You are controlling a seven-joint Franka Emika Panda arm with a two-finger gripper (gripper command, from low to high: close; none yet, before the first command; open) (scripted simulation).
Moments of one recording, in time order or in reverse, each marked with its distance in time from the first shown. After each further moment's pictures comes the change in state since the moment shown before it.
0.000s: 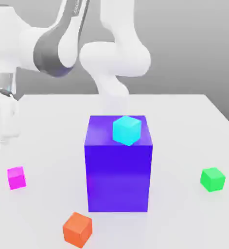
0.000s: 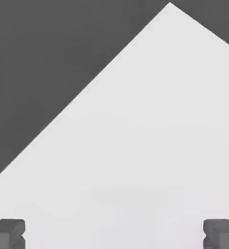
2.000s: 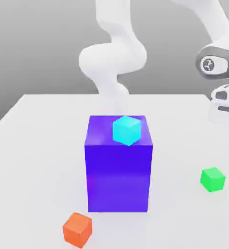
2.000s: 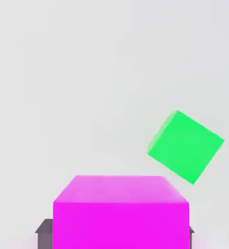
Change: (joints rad) arm 0.947 0.006 0.652 -0.038 0.053 -0.067 1.424
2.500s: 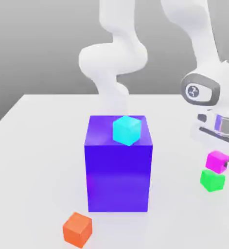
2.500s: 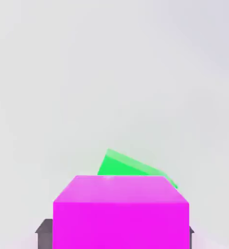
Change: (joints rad) arm 0.009 0.208 -0.055 -0.006 -0.213 0.178 0.181
